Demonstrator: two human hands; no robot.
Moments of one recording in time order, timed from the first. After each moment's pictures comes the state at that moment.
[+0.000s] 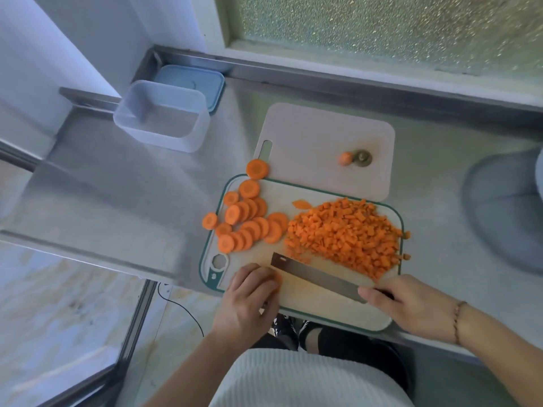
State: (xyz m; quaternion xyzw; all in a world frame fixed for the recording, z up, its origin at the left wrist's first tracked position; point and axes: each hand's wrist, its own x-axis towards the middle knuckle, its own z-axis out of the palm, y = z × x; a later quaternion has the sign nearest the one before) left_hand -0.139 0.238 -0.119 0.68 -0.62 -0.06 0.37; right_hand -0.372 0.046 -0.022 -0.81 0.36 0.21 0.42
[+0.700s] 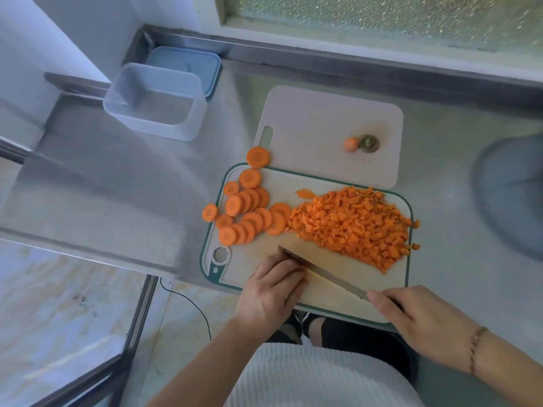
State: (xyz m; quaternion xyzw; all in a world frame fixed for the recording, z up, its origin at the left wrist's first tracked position) left_hand -0.156 0.217 -0.125 0.66 -0.65 -0.06 0.38; right_hand -0.378 0.078 -0.015 -0.79 0.41 0.19 0.41
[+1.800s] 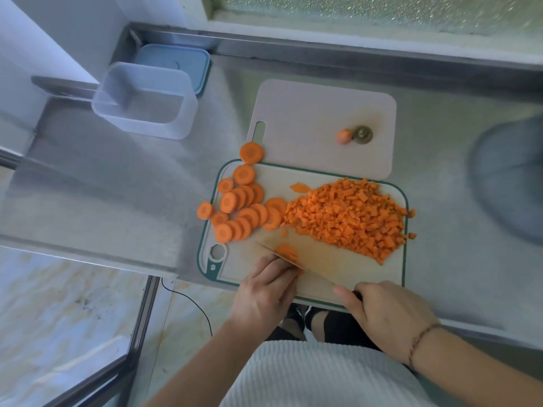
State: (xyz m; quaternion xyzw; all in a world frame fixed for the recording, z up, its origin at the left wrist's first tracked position) left_hand -0.155 0.225 -0.122 0.67 -0.65 -0.07 0.37; right_hand -0.342 0.107 -0.015 -0.83 0.41 0.25 0.27
